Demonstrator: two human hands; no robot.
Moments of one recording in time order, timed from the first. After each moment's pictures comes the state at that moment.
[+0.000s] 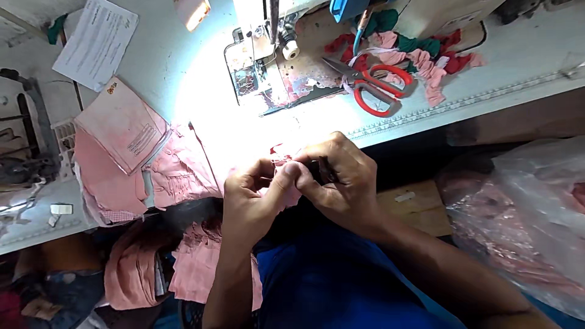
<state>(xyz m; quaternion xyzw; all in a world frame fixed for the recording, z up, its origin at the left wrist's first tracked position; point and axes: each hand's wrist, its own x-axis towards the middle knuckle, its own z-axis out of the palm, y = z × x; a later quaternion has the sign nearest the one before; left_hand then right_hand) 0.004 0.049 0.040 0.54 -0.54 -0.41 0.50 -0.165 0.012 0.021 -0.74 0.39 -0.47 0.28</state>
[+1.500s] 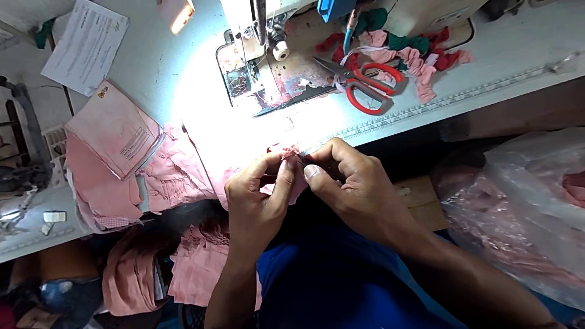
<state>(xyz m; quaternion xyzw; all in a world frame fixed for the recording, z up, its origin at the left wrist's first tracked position) -0.015 0.045 0.042 0.54 -0.58 -0.35 0.50 -0.187 0.023 0.053 -0.68 0.53 -0.29 0.41</state>
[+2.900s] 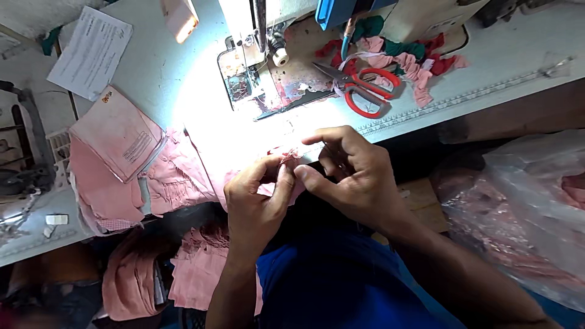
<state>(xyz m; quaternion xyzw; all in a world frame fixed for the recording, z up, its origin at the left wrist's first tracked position) -0.010 0.043 0.038 0.54 -0.61 -0.32 0.49 -0.189 0.007 0.040 -0.71 0.44 -0.41 0.37</state>
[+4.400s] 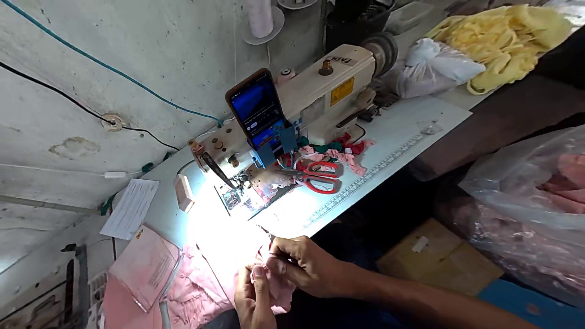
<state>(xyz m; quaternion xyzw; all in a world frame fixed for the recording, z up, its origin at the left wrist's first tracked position) -0.013 0.056 0.026 0.53 -0.46 -0.45 0.55 -0.164 -0.004 0.009 -0.71 0.28 -0.44 0.47</state>
